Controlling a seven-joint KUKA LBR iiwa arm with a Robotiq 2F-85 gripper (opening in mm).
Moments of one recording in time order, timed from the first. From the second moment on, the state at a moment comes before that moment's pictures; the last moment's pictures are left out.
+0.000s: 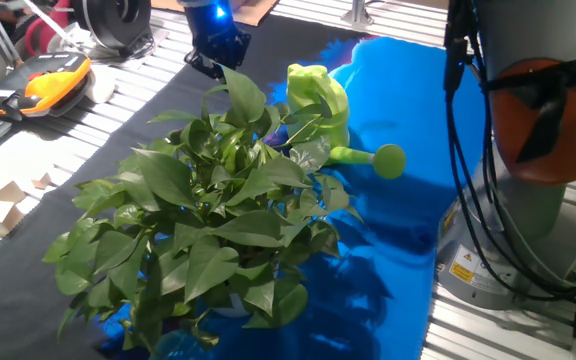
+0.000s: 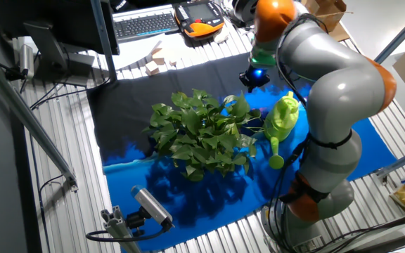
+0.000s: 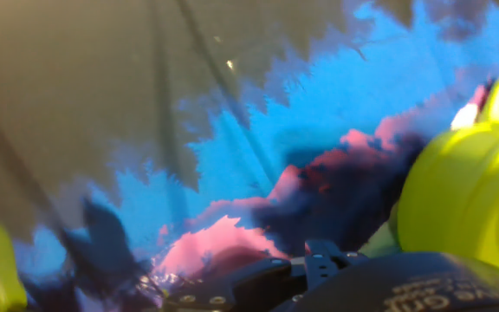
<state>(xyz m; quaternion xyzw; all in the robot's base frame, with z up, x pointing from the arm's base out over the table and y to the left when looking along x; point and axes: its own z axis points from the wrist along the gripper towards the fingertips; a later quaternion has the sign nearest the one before) 0.515 0.000 0.236 -0.23 -0.97 -0.01 0.07</state>
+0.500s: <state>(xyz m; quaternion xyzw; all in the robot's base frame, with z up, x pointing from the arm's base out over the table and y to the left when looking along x) 0.515 0.000 0.236 -0.23 -0.97 -0.04 0.07</state>
